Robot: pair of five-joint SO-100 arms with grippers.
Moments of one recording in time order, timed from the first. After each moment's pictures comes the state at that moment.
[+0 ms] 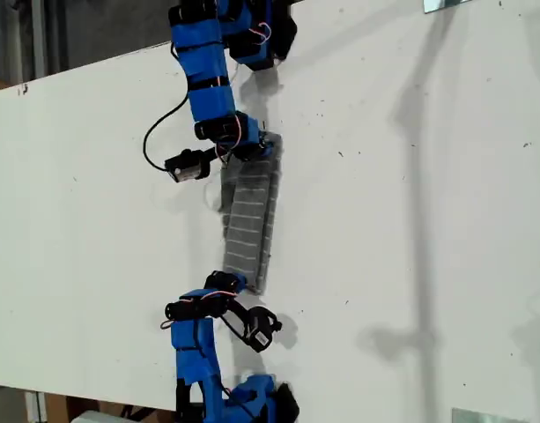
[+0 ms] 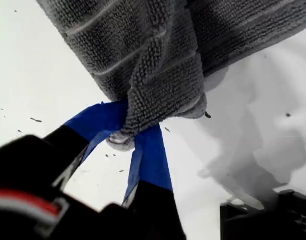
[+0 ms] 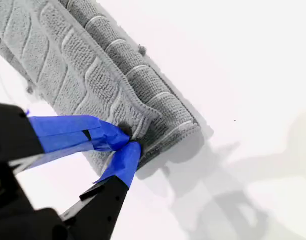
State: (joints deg) arm 0 -16.9 81.2 89.1 79.0 -55.2; arm 1 -0.3 94.2 112.1 80.5 66.5
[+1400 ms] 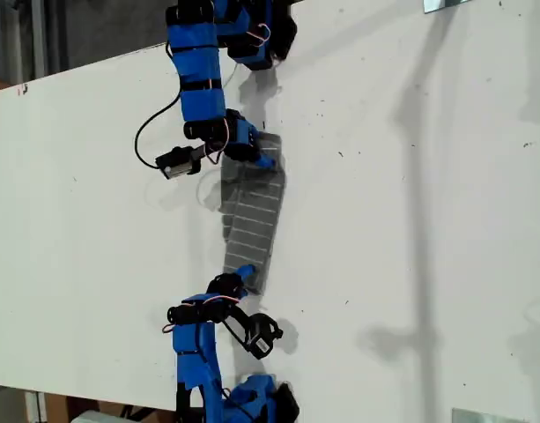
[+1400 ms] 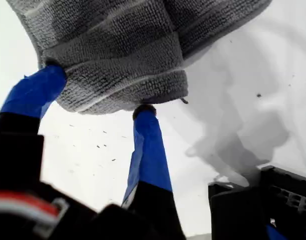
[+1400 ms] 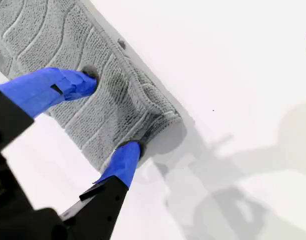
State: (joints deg) arm 0 -16.6 84.1 93.8 79.3 -54.4; arm 1 5.8 98.2 112.9 84.0 64.2
